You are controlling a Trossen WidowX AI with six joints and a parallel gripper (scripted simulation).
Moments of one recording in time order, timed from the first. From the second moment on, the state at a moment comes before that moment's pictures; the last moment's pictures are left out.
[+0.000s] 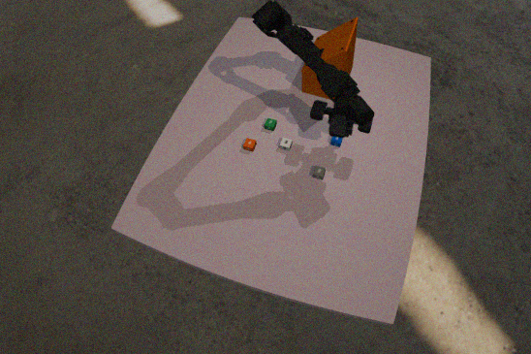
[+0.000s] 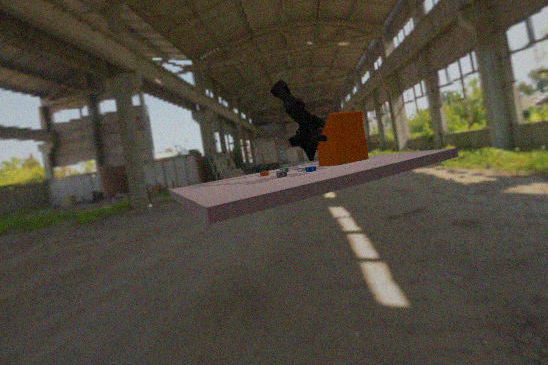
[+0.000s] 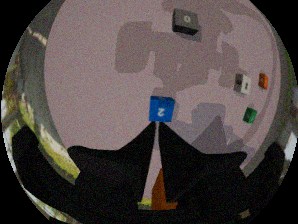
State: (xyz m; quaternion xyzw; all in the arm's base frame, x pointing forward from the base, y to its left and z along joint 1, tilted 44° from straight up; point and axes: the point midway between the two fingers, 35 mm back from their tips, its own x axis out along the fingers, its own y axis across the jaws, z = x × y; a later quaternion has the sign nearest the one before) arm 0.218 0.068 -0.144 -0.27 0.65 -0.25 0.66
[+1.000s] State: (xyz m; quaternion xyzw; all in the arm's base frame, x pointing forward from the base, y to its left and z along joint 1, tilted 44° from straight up) arm 0.218 0.066 -0.145 -0.28 0.65 -0.25 0.66
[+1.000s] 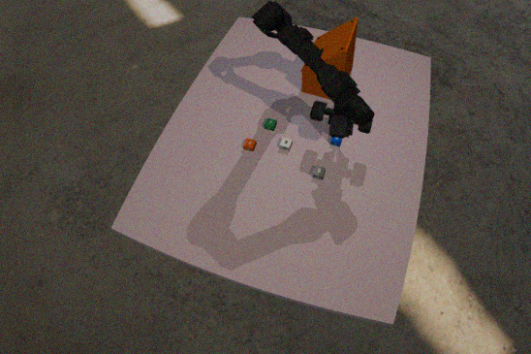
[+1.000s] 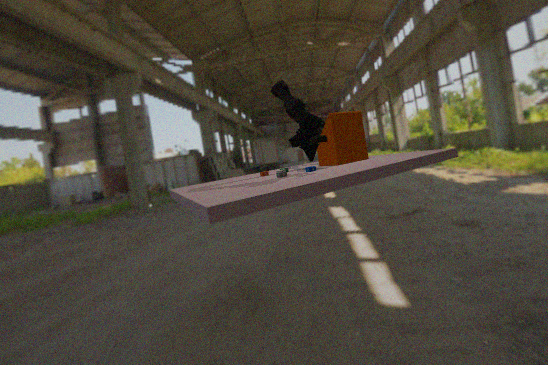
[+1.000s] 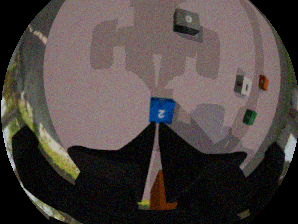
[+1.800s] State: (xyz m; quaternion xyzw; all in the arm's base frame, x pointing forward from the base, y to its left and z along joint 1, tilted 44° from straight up) arm 0.284 0.014 0.023 -0.26 0.65 -0.26 0.67
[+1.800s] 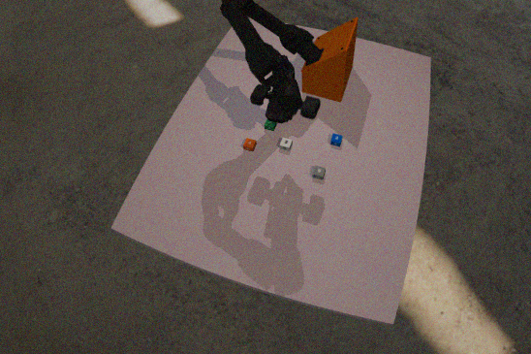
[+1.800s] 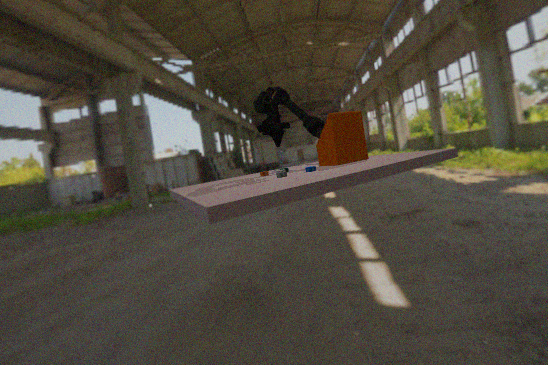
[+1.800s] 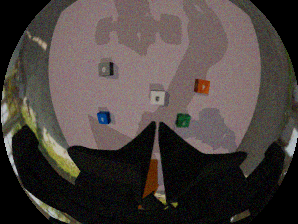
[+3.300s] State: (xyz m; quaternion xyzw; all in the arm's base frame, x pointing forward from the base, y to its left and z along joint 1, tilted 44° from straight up) arm 0.279 -0.060 -0.042 -0.28 0.66 -0.26 0.65
